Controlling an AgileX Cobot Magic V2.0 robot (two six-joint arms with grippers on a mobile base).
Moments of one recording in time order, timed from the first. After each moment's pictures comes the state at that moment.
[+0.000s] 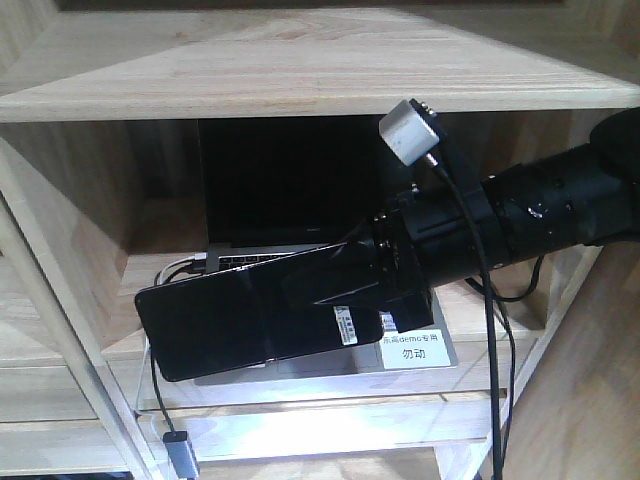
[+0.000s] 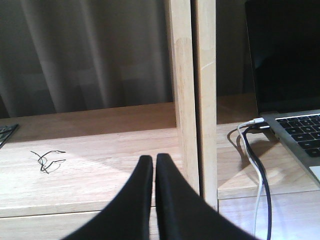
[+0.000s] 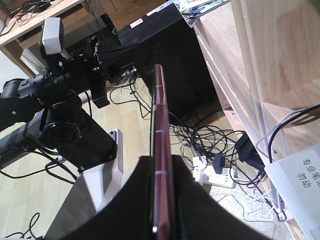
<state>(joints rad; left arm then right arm) 0.08 -0.02 0.03 -0.03 0.18 0.15 0.33 1.48 -1.12 1.24 1.20 -1.25</state>
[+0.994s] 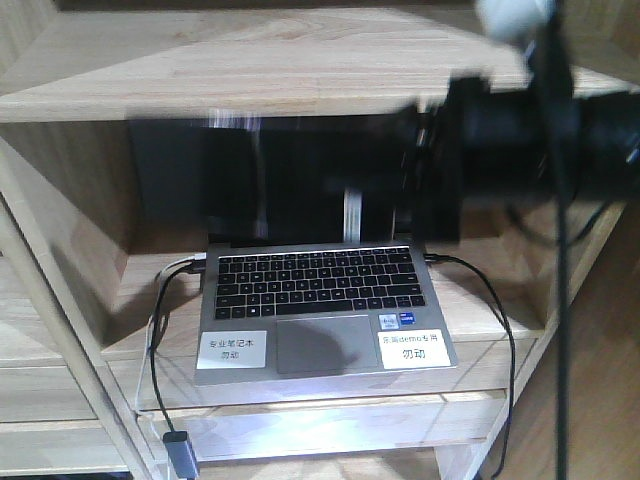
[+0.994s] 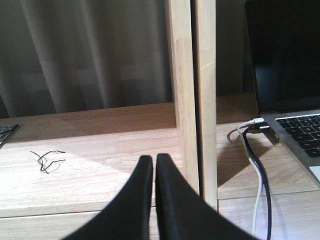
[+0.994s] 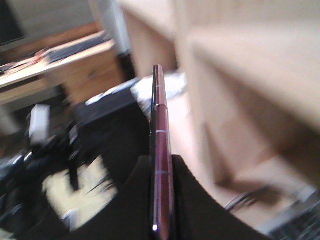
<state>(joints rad) 0.08 -0.02 0.03 -0.03 0.18 0.15 0.33 1.29 -1.16 1.36 0.98 -1.26</state>
